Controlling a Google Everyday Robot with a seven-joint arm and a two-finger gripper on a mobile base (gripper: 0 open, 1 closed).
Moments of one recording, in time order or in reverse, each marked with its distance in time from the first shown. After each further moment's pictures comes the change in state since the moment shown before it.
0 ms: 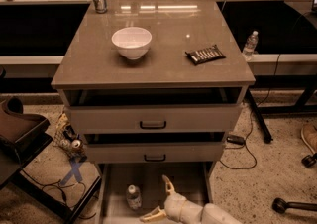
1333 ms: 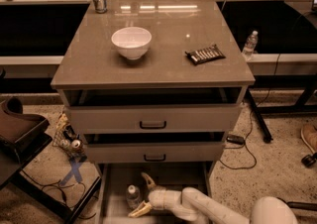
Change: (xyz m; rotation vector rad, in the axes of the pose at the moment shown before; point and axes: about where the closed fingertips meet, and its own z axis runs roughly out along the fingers) arm 0.069 -0.003 0.099 -0.247 -0.040 -0.052
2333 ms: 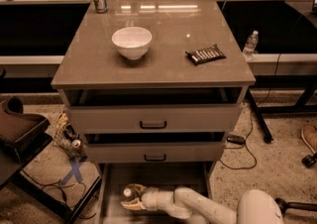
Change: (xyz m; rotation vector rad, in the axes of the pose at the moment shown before) arm 0.015 0.015 0.033 -0.075 0.012 0.003
